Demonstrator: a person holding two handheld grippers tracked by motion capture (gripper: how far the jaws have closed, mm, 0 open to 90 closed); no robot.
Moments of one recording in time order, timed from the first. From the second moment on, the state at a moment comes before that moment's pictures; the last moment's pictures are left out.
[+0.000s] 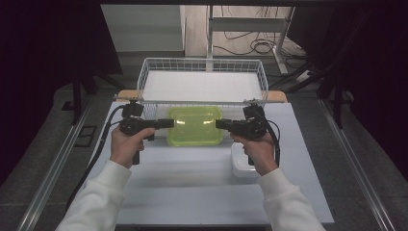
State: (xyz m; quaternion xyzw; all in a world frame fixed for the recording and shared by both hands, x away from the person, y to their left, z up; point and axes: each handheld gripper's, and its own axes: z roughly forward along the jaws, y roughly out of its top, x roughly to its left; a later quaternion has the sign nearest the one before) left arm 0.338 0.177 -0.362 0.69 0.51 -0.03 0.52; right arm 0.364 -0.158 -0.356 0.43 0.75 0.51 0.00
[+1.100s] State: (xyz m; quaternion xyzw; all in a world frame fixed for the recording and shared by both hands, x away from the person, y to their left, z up) left arm 0.394 0.167 -0.308 0.69 0.50 -0.01 0.52; right arm 0.414 -0.169 -0.310 0.43 0.73 0.53 0.02
